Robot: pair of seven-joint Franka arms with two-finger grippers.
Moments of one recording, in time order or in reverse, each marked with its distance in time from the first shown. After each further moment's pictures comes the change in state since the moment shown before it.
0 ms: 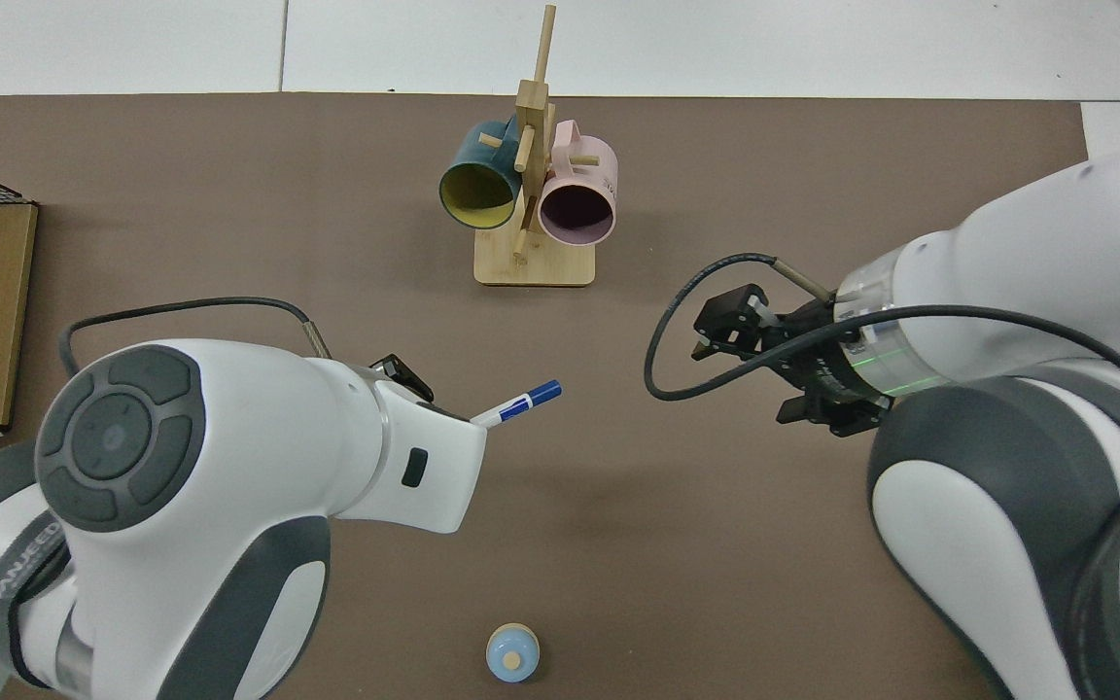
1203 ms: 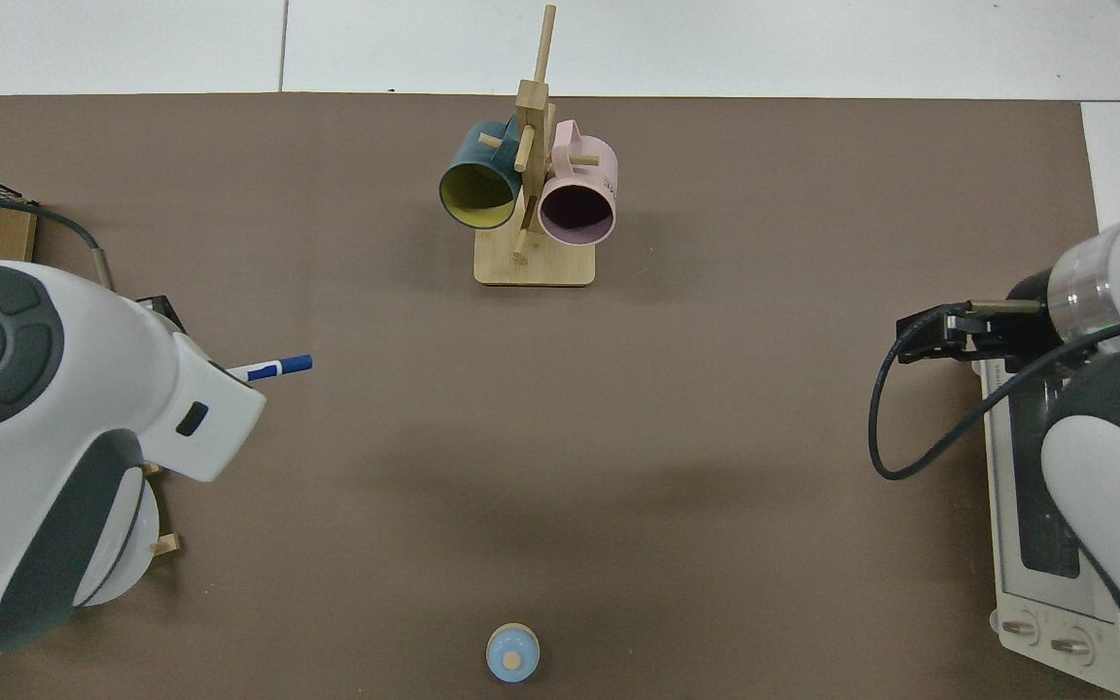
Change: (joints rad) left arm 0.216 0.000 0.020 0.000 0.469 -0.107 0.341; right arm -0.161 -0.044 -0.023 0.014 -0.314 -0.091 -0.622
